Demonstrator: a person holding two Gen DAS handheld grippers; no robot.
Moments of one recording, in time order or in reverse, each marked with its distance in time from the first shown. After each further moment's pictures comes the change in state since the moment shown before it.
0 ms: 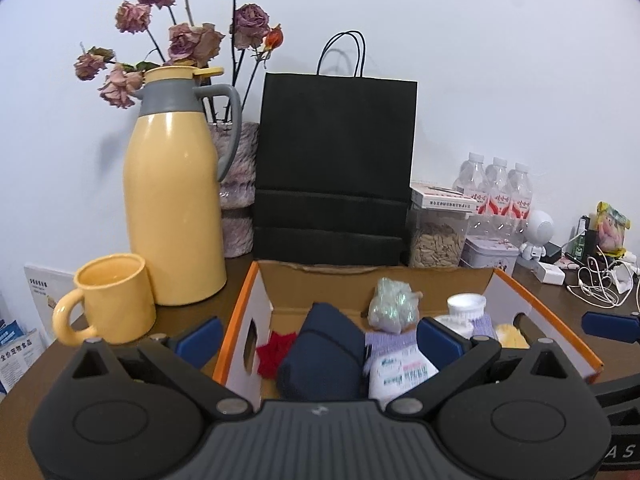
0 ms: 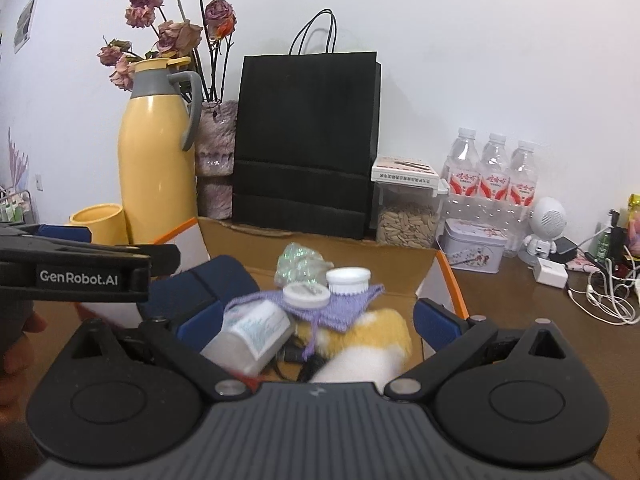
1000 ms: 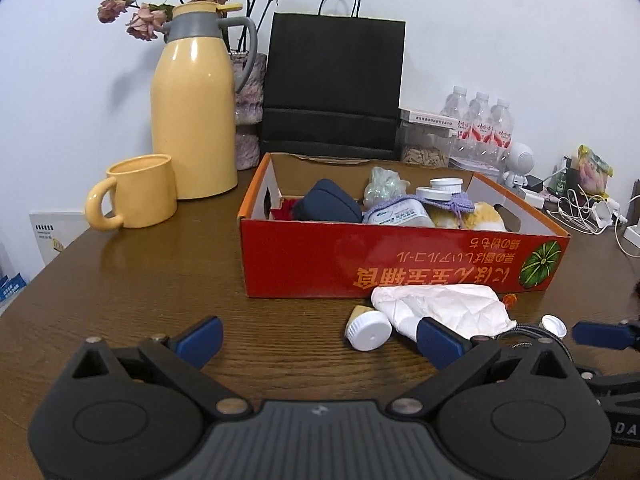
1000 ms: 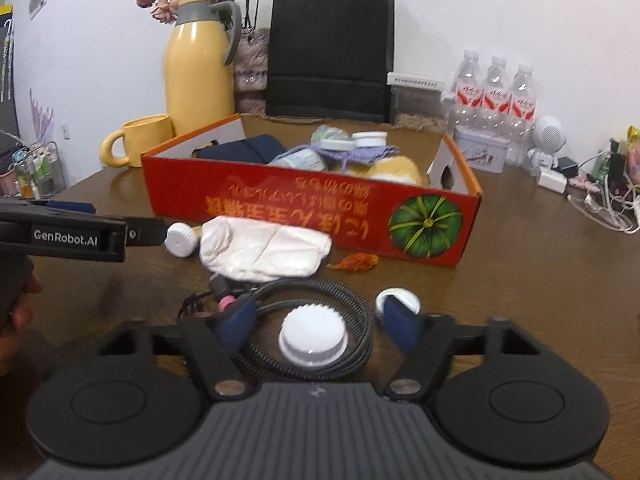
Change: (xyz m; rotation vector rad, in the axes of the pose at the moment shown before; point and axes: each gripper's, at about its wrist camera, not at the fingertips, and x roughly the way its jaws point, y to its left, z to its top) left arm -0.062 0.015 -0.084 0.006 0.148 -0.026; right arm -0.071 0.008 -0.085 0.004 0.184 0.081
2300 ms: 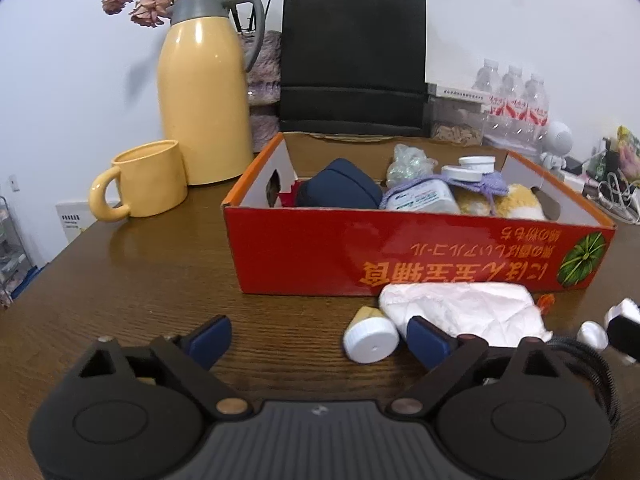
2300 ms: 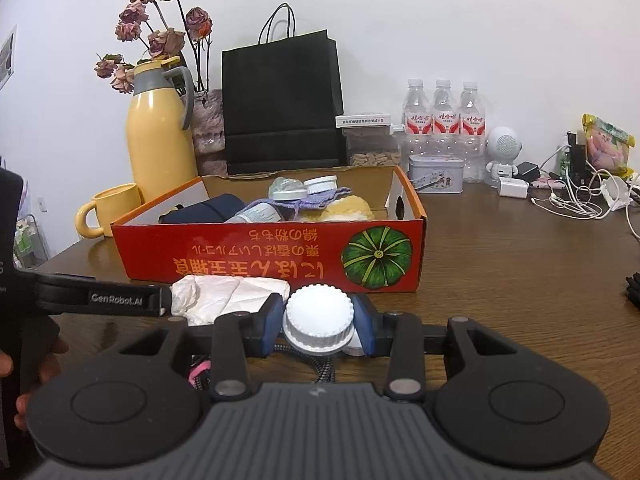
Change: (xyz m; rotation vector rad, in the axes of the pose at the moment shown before) left arm 0.036 -0.026 0.006 -0.008 0.062 0.122; right arm -0.015 -0.022 -0.006 0.147 -0.169 -0.068
